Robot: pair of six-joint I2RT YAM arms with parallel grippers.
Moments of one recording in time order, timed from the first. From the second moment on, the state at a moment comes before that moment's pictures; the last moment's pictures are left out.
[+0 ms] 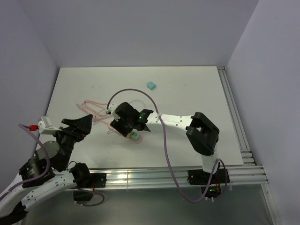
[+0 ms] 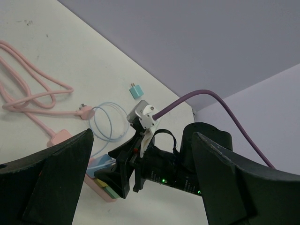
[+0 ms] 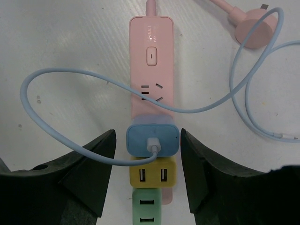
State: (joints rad) left arm -1.02 0.21 0.75 -0.59 -0.92 -0.90; right arm 1.06 1.91 1.43 -0.34 0.03 0.00
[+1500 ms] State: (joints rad) left arm -1.02 0.21 0.75 -0.58 -0.92 -0.88; right arm 1.10 1.82 1.12 0.05 0.17 0.08
